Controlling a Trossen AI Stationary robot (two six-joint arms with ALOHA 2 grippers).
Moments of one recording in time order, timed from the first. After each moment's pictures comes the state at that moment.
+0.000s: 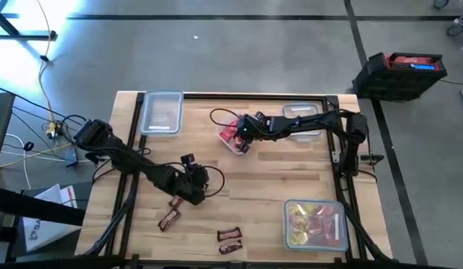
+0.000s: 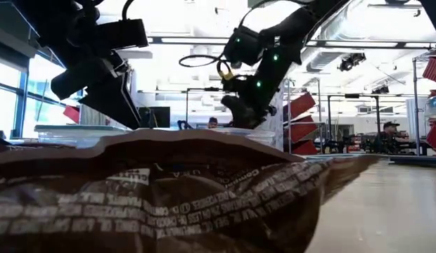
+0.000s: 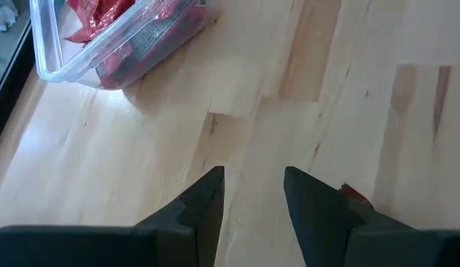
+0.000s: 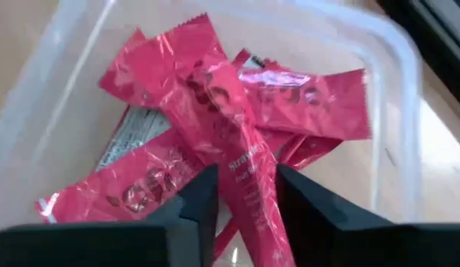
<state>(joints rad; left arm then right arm) -0.45 1.58 0.87 -0.50 -0.69 -0.50 -0.23 1.88 1.24 -0.36 0.29 0.20</state>
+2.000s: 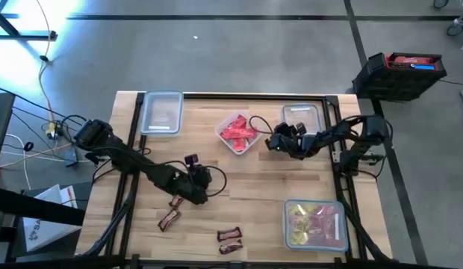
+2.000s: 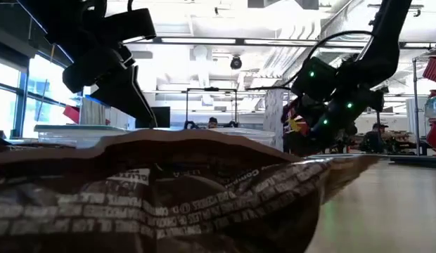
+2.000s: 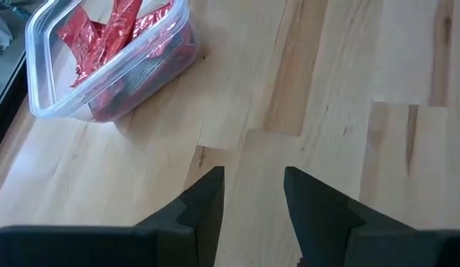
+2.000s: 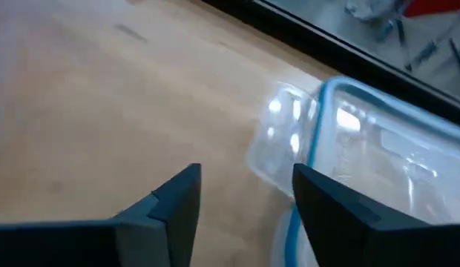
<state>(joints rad) -0.44 1.58 0.87 -0.39 -0.70 -0.42 -0.23 1.71 0.51 0.24 0.86 0.52</state>
